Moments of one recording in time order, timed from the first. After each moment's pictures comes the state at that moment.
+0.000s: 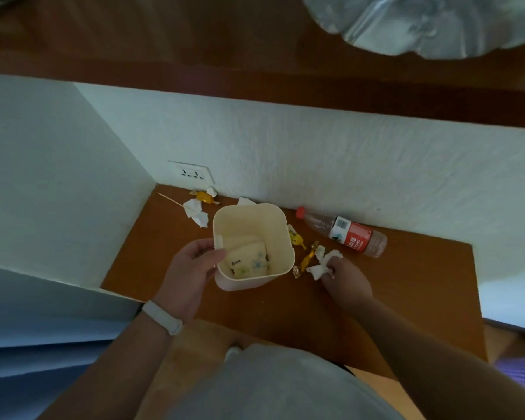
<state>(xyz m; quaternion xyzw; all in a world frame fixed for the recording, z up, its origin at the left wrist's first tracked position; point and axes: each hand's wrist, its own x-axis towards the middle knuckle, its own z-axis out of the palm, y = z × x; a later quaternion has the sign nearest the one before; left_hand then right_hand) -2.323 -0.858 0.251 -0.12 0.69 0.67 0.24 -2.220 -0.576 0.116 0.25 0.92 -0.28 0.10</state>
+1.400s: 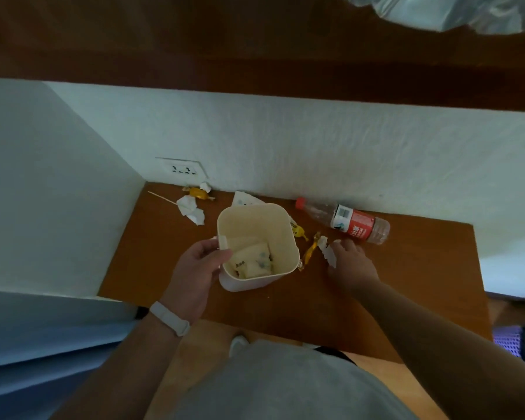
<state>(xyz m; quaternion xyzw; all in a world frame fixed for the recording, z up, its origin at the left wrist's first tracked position) -2.340 -0.858 0.232 -0.13 0.69 0.66 0.28 -2.233 -0.569 0.104 0.24 0.94 -0.19 0.16</state>
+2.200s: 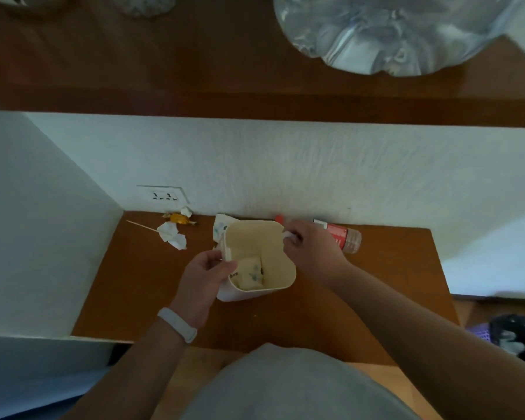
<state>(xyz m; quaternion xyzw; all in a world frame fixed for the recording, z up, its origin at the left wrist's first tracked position) -2.345 -0.833 0.222 -0.05 0.72 0.63 0.28 -2.267 -0.618 0.238 0.17 0.91 -0.36 -0.08</state>
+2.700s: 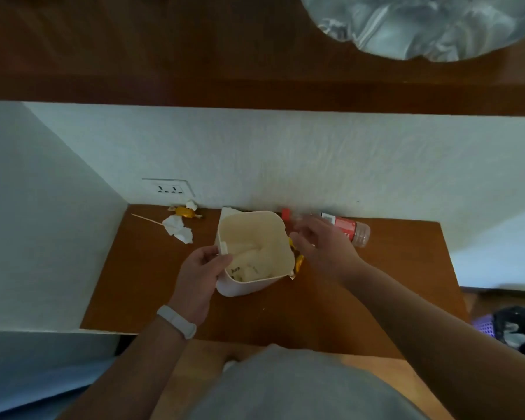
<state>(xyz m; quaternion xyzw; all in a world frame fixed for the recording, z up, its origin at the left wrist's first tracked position) -2.357 -0.849 0.216 -0.09 0.70 0.65 0.28 -2.261 -0.611 0.217 0.15 0.91 -0.38 -0.10</state>
